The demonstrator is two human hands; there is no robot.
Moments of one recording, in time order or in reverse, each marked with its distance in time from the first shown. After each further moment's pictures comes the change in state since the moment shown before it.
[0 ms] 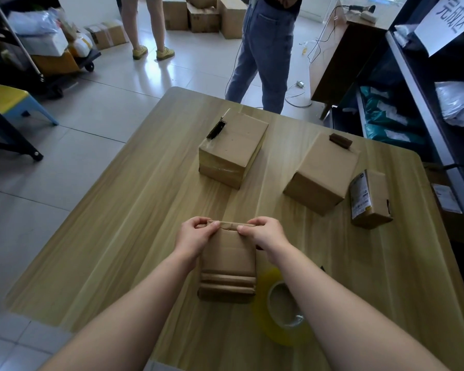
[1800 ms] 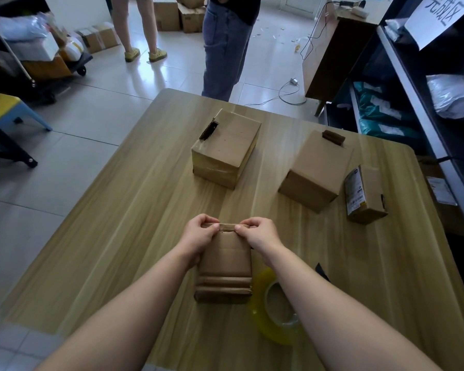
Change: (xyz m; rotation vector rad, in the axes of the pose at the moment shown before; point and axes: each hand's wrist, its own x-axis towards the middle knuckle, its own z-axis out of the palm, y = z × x) left_hand -0.011 0.022 0.015 0.139 -0.107 0.057; right_hand -0.003 0.005 0.003 -0.023 0.021 -0.094
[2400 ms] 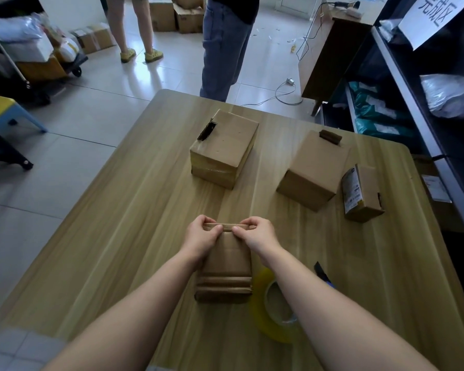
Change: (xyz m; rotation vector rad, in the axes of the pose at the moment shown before) left_hand -0.001 -0.004 0.005 0.161 0.087 0.048; right_hand 0.000 0.002 0.004 -0.066 0.026 -0.031
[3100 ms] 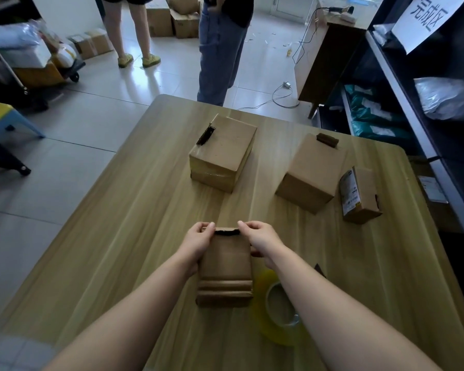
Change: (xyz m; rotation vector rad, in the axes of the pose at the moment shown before) left_hand -0.005 0.007 -0.009 -0.279 -0.122 -0.209; right_hand -0.011 -0.012 -0.012 0.193 -0.109 0.151
